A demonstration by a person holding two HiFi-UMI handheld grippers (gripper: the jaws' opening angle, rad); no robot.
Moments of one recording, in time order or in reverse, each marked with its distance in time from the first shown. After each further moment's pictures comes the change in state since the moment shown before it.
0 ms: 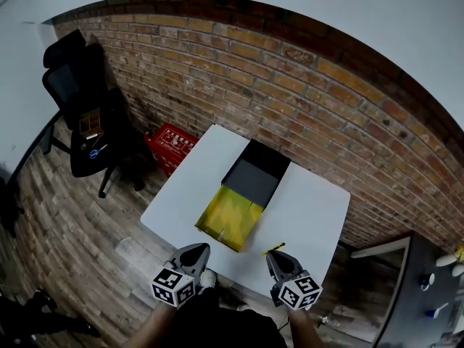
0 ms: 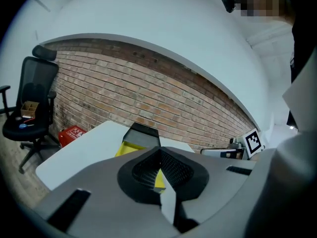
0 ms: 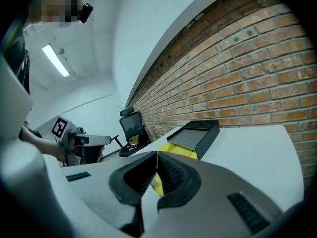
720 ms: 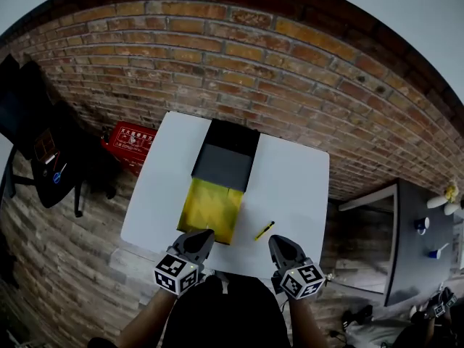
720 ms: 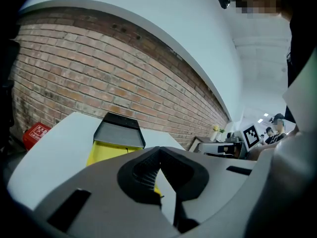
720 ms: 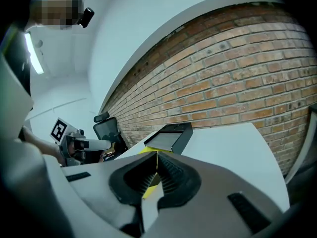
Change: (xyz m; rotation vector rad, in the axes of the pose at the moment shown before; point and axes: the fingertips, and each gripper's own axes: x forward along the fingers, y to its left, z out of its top) left arm 0.081 -0.005 -0.001 0.088 0.161 -0.318; right arm -0.012 -0.033 0.000 0.105 -0.073 -0.293
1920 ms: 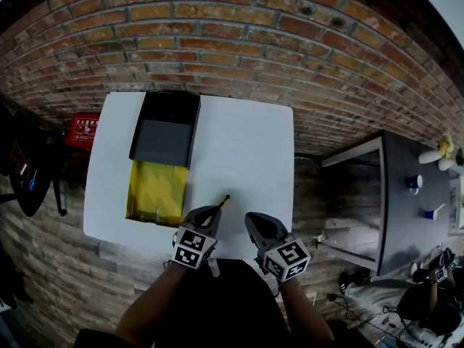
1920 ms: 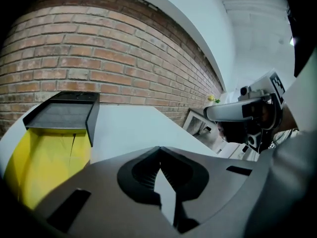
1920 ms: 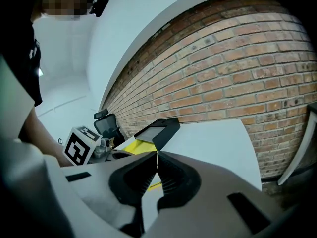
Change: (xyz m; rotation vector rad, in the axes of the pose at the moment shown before) left arm 0.174 -0.092 -0.087 0.184 0.268 -0.043; right arm -0.038 -0.080 -0.013 -0.001 0.064 0.014
